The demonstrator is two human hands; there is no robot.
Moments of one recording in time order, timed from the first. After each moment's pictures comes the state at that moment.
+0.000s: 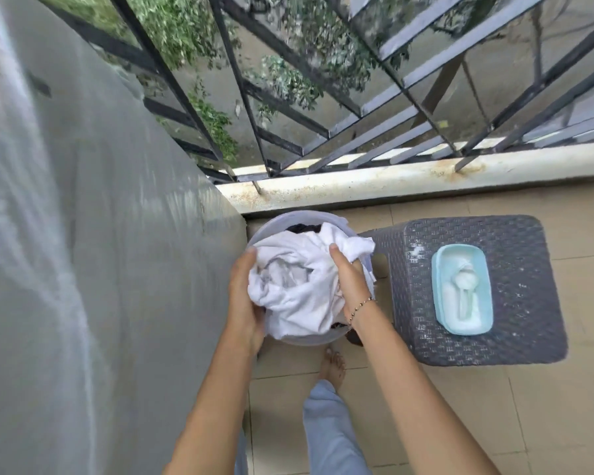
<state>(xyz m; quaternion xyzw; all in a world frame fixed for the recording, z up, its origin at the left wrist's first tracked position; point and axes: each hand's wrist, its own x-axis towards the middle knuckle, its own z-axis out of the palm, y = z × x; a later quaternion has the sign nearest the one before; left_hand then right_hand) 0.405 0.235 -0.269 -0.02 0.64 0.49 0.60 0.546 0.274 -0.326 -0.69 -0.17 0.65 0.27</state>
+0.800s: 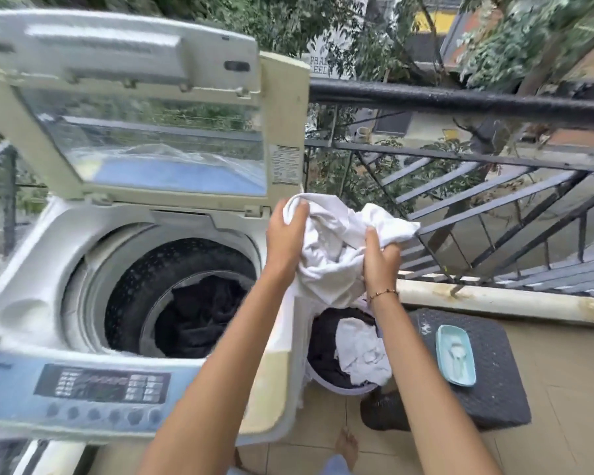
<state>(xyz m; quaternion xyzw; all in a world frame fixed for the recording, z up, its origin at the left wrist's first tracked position) 0.282 0.192 0.051 0.31 0.63 0.60 0.38 0.416 0.210 0.033 -0.63 -0.40 0.45 0.49</state>
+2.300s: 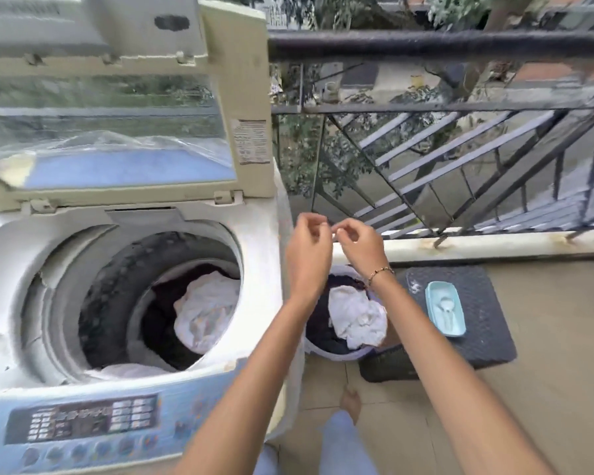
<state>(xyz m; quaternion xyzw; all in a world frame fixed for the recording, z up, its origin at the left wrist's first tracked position) 0.333 0.187 0.010 0.40 0.68 0.49 0.37 0.431 0.237 -0.027 -0.63 -0.63 0.36 0.29</state>
